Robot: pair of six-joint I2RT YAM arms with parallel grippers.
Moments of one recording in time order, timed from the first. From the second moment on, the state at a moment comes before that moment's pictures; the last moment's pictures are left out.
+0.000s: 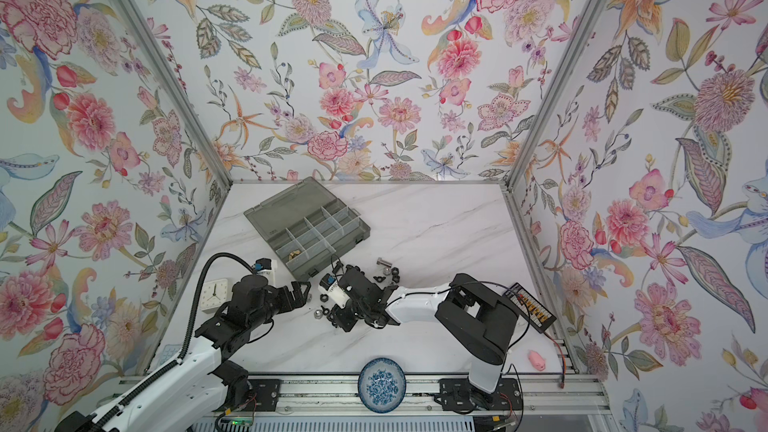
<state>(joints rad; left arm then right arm) -0.44 0.79 0.31 -0.16 0.02 -0.62 1.05 1.77 0.89 0.07 -0.28 0.15</state>
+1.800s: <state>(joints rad) -0.44 0.79 0.31 -0.16 0.02 -0.62 1.04 1.87 0.93 0.13 -0.23 0.20</state>
